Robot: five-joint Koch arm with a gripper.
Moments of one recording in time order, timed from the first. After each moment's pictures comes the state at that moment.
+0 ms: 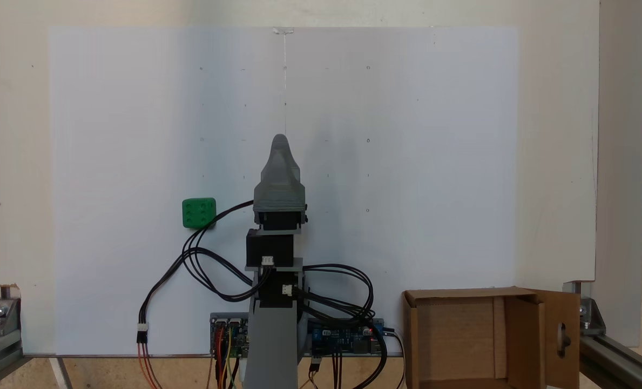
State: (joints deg) arm 0.4 129.5 176.4 -83.3 1.2
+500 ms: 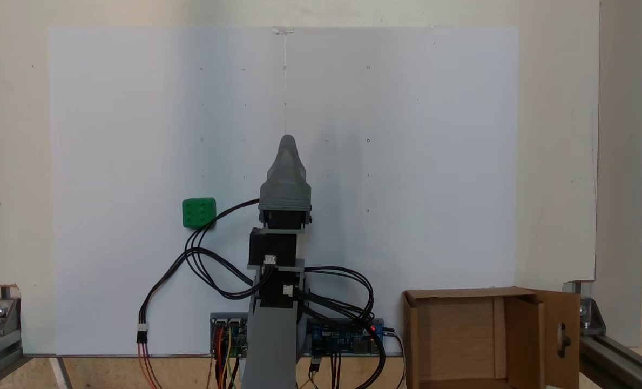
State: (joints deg) arm 2.9 129.5 176.4 -81.7 1.2
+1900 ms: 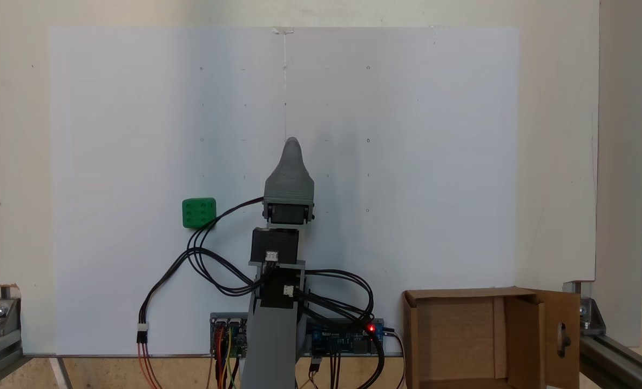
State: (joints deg) arm 4.0 129.5 176.4 -72.0 1.2
